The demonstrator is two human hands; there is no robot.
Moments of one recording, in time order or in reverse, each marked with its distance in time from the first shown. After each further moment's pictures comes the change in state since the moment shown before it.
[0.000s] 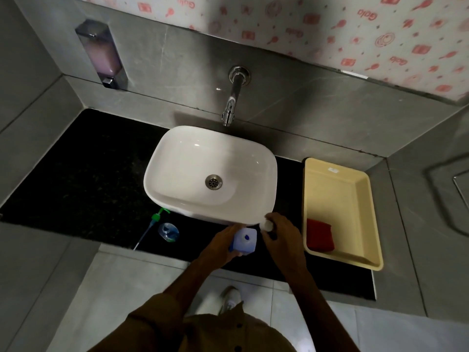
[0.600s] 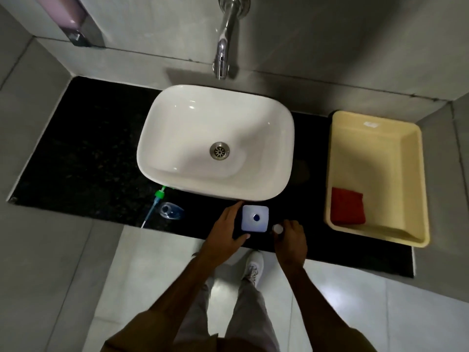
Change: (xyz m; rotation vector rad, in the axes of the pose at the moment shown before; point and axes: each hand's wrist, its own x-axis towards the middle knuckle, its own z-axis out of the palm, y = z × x) left_hand -0.009 -0.018 0.022 -0.026 0.153 -0.069; right_hand -0.044 0.101 0.111 -0.149 -0.180 0.411
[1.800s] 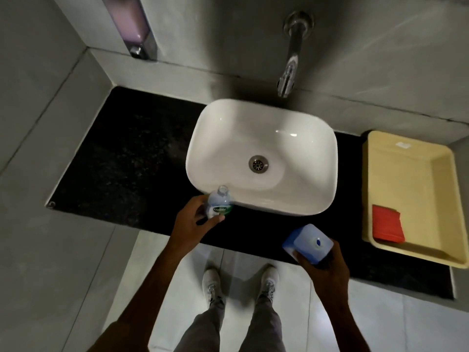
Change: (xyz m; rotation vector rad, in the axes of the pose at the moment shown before) left_hand -0.020 -0.094 -0.177 -0.387 0.237 -0.111; right_hand -0.073 -0.069 -0.025 0.621 0.151 -0.133
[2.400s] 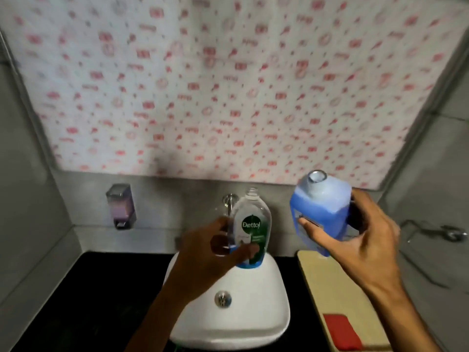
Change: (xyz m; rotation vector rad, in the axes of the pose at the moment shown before) left_hand -0.047 0.350 -0.031 0.055 -0.197 0.772; right_hand 0.029 -0.383 -0.166 -0.158 0.594 -0.762
